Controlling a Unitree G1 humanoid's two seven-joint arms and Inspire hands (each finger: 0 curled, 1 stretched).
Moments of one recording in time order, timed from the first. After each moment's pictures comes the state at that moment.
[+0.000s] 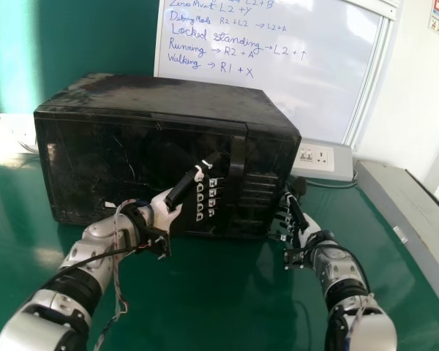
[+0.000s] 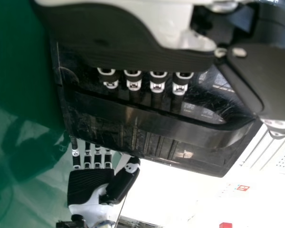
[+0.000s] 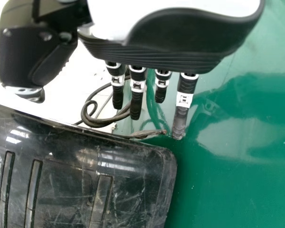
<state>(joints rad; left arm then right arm) -1.31 -0.01 0.13 1.24 -0.13 0.01 -0.61 -1.09 -0.56 -0.24 1.32 -0.01 0.07 0.22</state>
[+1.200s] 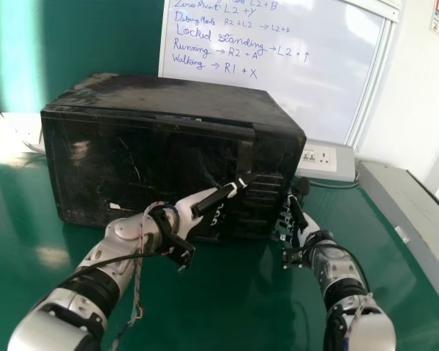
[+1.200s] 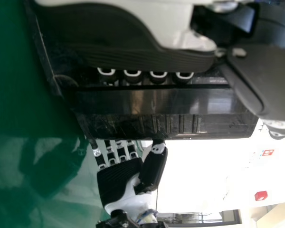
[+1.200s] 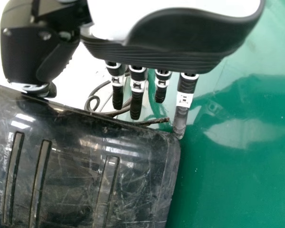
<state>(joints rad) -1.36 -0.07 0.01 1.28 0.07 -0.12 -0.55 -1.09 -0.55 -0.25 1.32 -0.01 0.08 0.21</state>
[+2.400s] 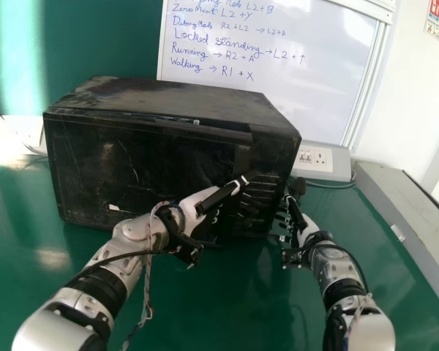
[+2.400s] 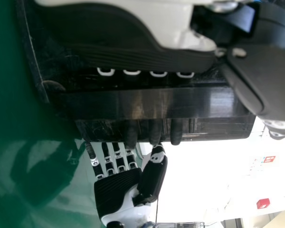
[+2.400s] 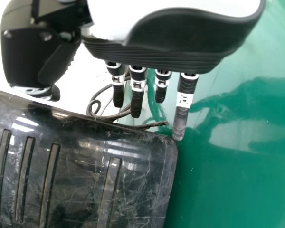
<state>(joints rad) -1.37 -0.11 0.07 1.31 0.06 -0.08 -0.48 -1.09 -0.55 -0.25 1.32 -0.01 0.08 0.21</state>
